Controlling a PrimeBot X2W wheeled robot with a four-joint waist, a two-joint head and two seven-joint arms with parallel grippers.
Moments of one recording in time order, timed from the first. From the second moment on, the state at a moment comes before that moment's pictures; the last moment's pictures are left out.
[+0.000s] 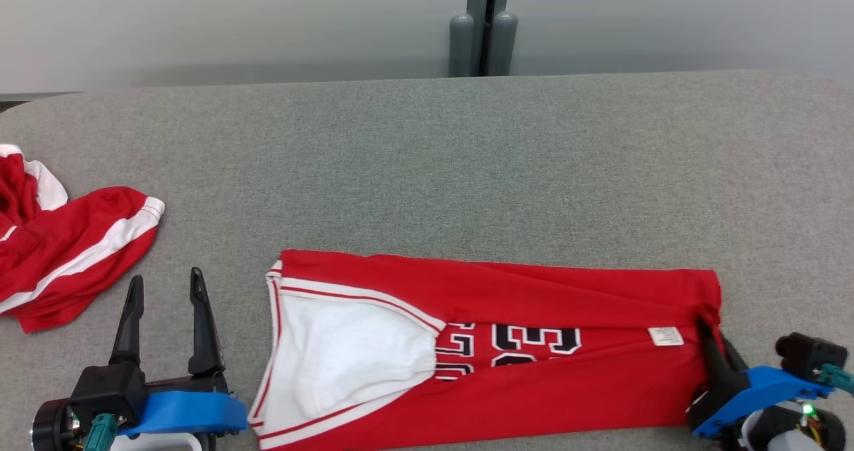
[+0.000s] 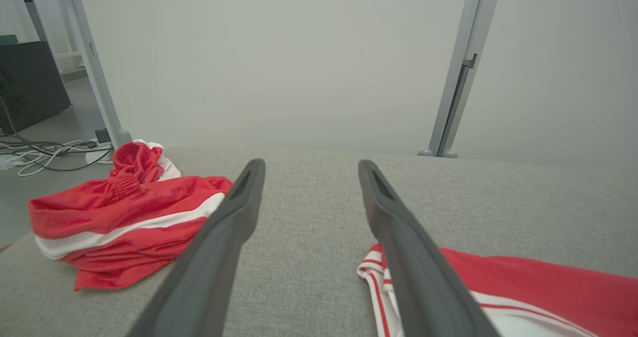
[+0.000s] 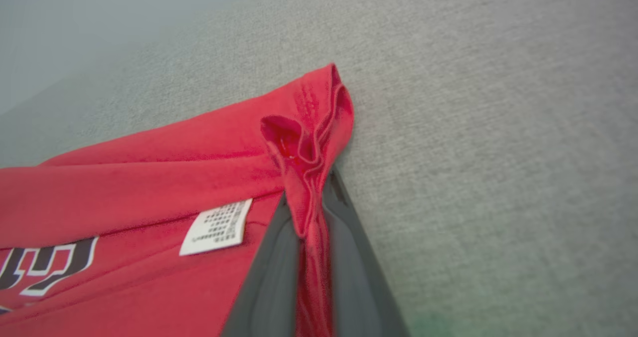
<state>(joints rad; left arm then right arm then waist) -0.02 0.08 0.04 0.14 -0.13 -0.02 -0.26 -0.23 -0.13 -0.02 0.69 0.46 0.13 -0.16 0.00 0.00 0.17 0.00</state>
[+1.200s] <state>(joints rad) -0.02 0.05 0.05 0.17 -0.11 -0.04 -0.26 -0.19 -0.10 0.16 0.34 0.43 0.13 -0.05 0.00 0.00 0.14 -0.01</state>
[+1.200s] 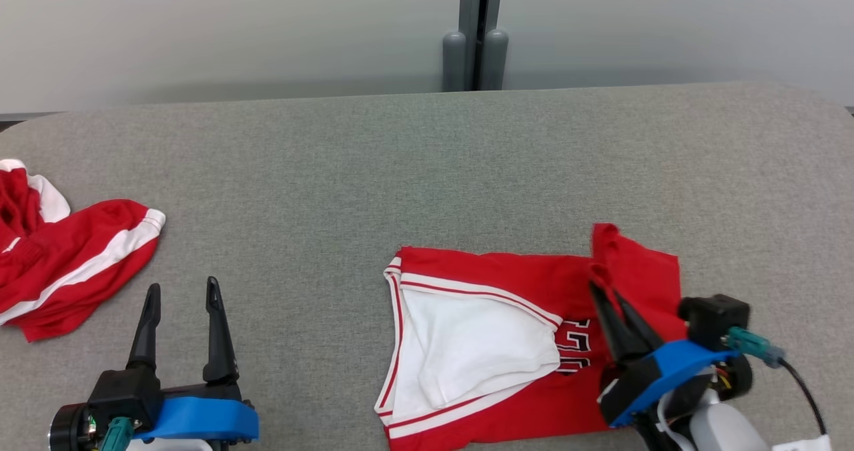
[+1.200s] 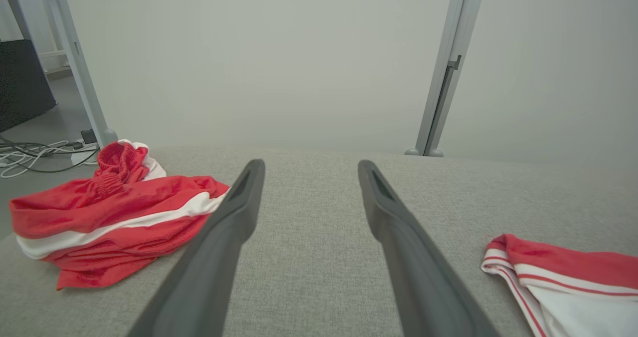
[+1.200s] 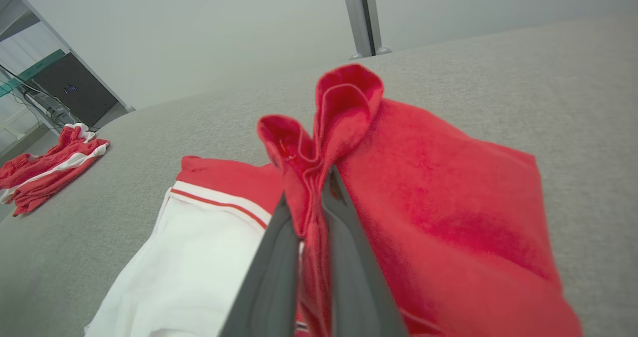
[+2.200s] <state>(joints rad) -0.04 0.05 -0.01 0.20 -0.14 -0.04 -0.26 -0.43 -0.05 0.59 0.56 0.59 0.13 -0.15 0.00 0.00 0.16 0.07</state>
